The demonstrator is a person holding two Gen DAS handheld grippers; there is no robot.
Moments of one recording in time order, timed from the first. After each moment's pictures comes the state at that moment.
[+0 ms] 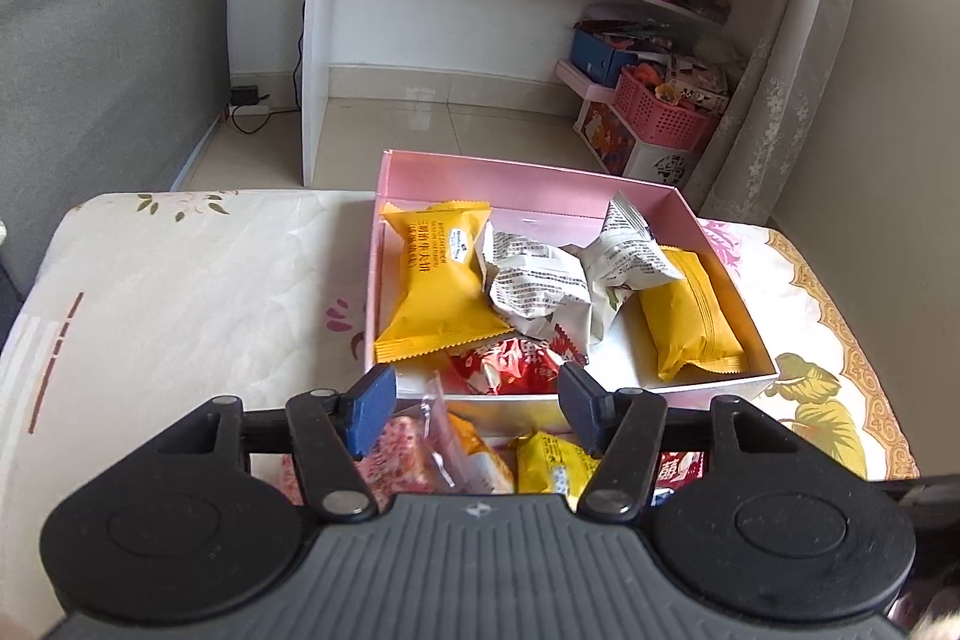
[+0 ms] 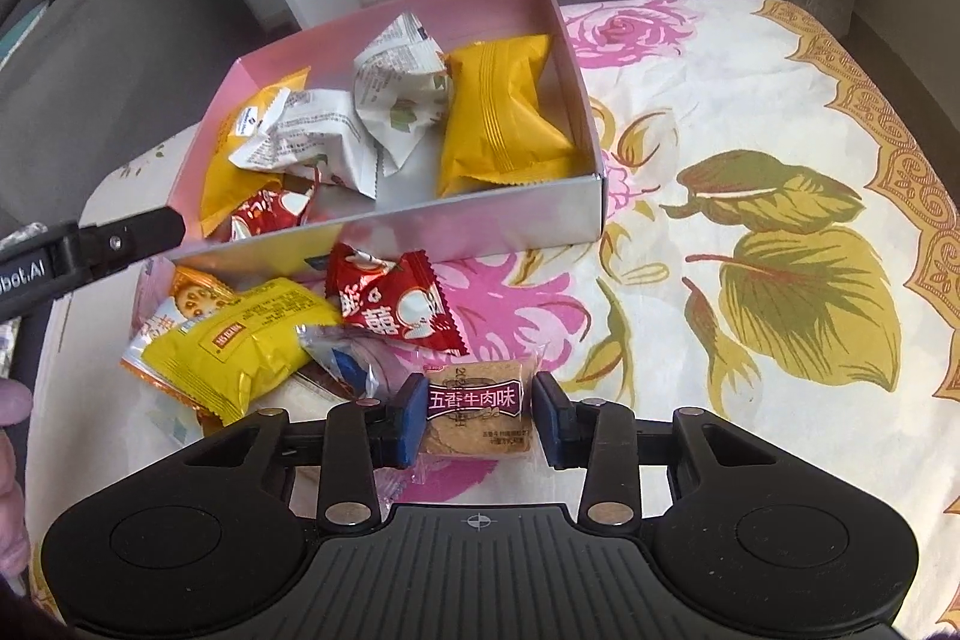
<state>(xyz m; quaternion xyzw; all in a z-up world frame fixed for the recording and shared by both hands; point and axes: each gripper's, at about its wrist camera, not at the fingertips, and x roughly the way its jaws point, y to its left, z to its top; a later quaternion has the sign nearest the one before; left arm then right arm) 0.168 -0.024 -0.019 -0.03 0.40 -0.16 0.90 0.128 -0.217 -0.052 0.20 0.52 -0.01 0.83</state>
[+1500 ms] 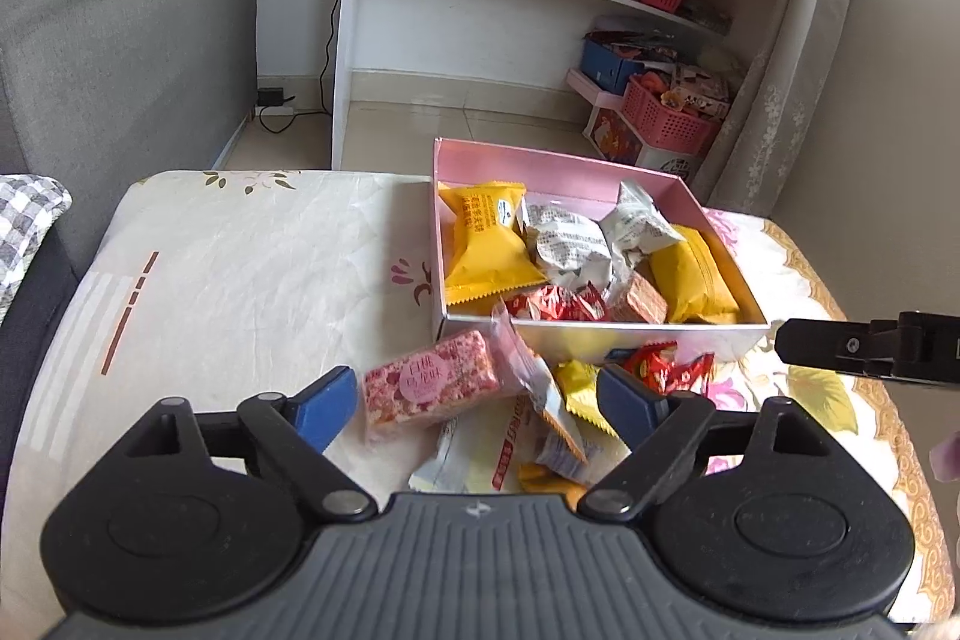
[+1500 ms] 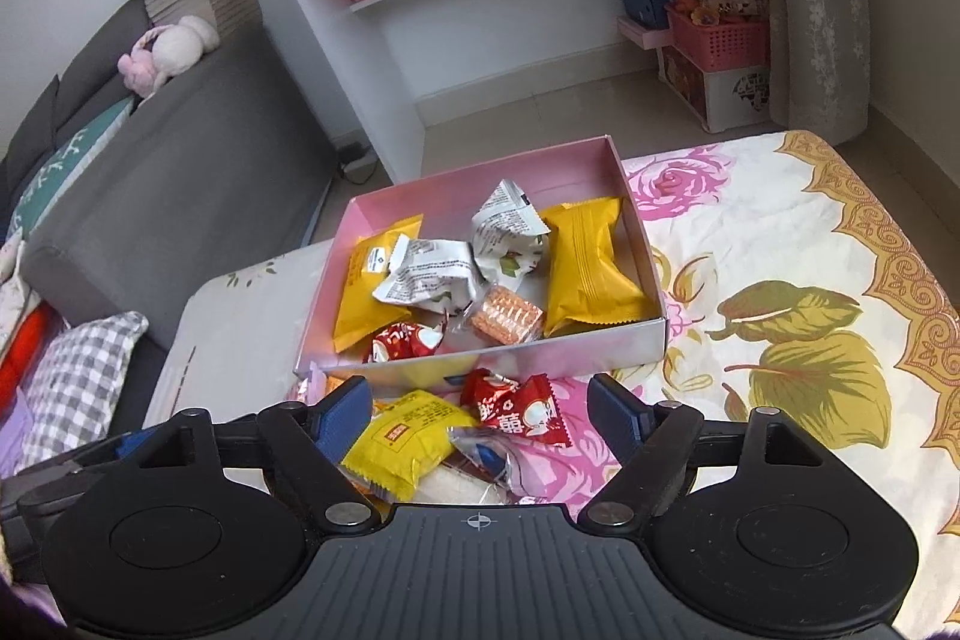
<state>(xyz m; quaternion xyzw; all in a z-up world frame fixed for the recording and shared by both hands) 0.122 0.013 -0.012 -0.03 0.39 -0.15 0.91 0.103 -0.200 0.021 0.22 0.40 0.01 0.89</state>
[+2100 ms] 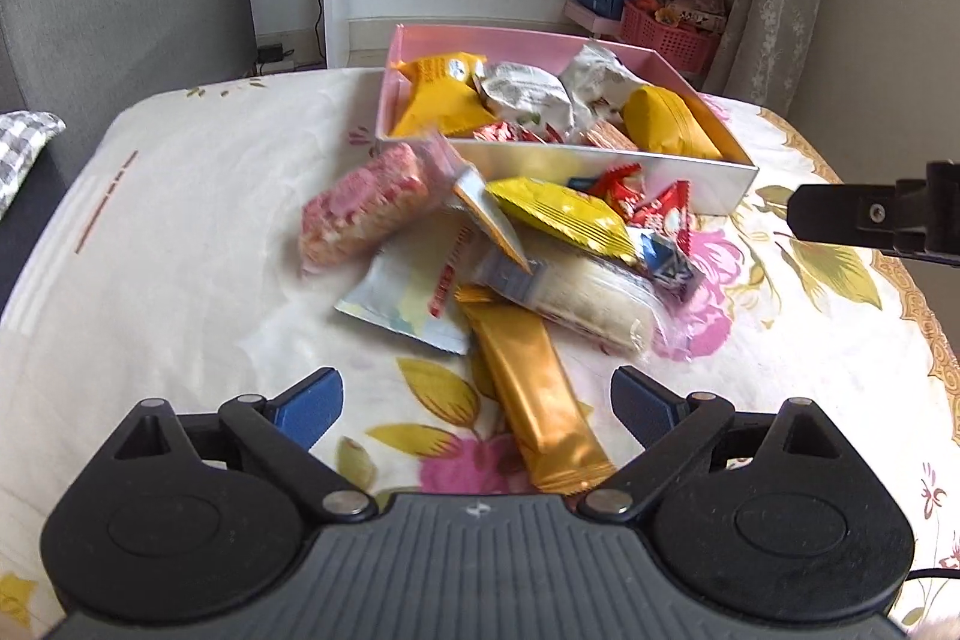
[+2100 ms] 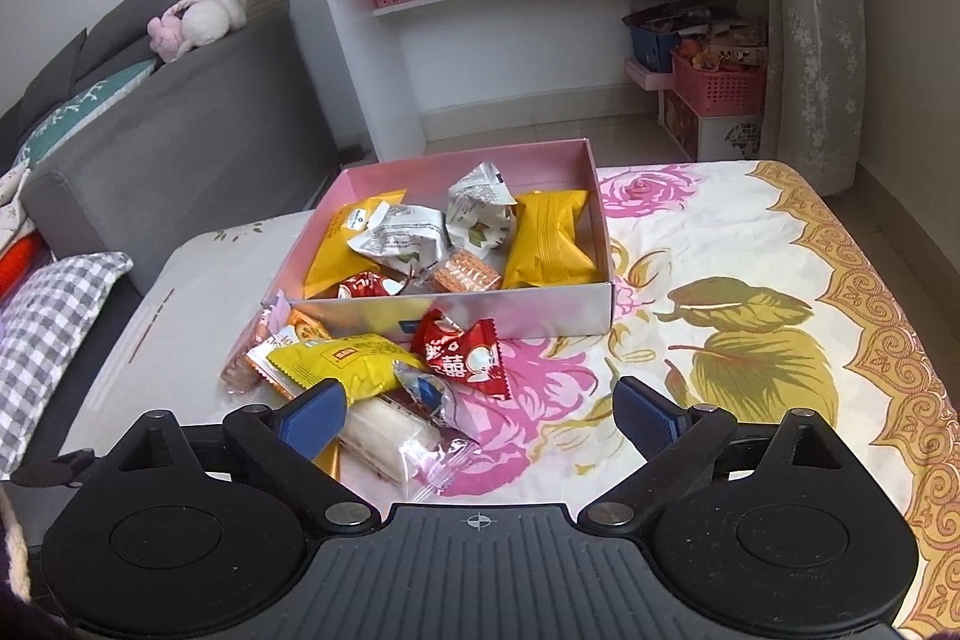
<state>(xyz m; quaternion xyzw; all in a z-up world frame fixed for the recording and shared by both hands) 0.071 -0.031 -0.062 0.01 0.43 -0.14 0.89 0.053 -0.204 -0.002 0.15 0.37 0.01 0.92</state>
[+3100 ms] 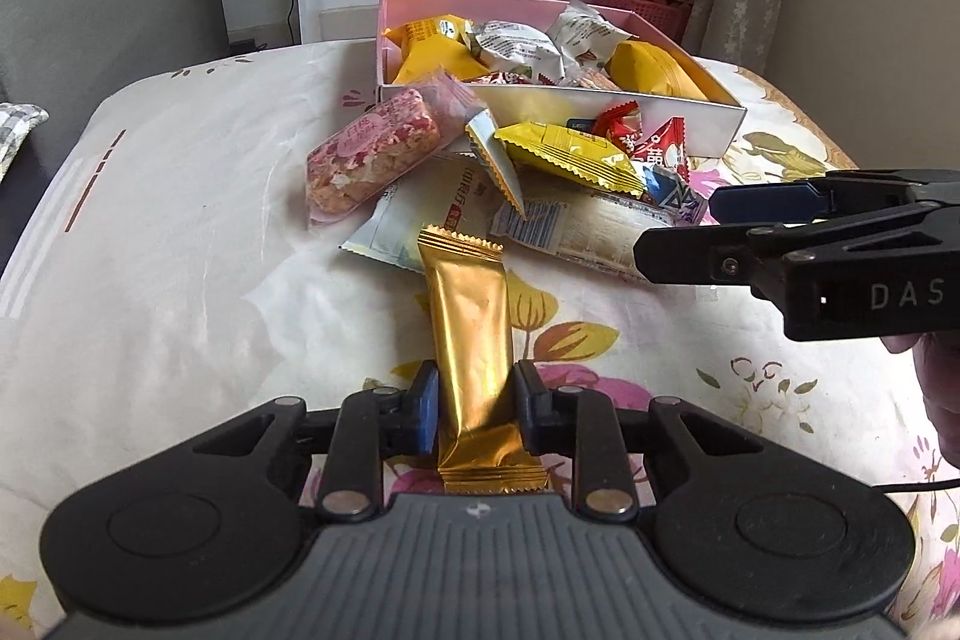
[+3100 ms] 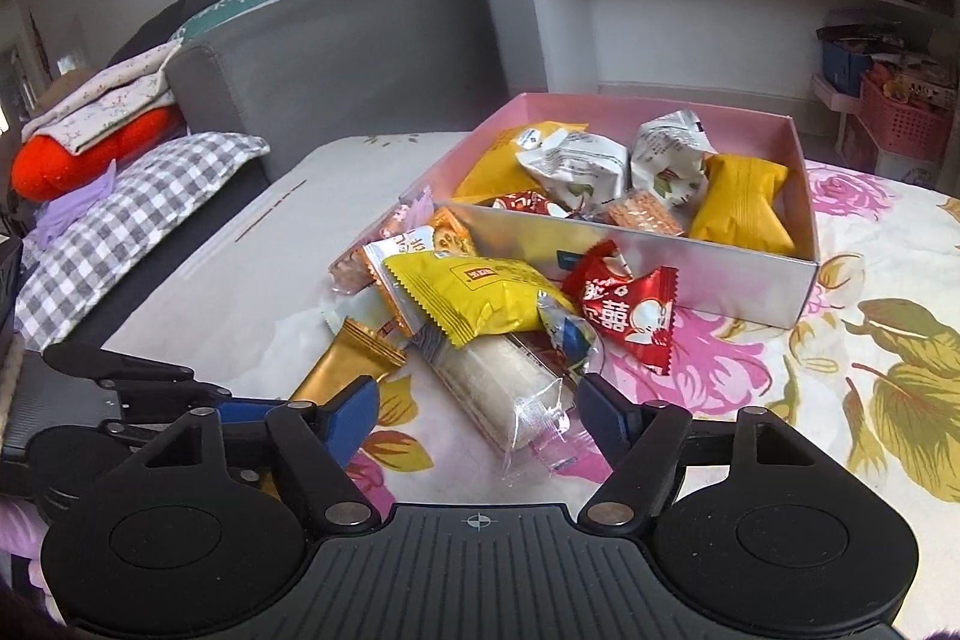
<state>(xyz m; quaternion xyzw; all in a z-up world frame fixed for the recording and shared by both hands) 0.054 -0.006 -0.076 0.03 0.43 -0.17 0.89 0.070 -0.164 -0.049 0.08 0.36 0.20 0.91</state>
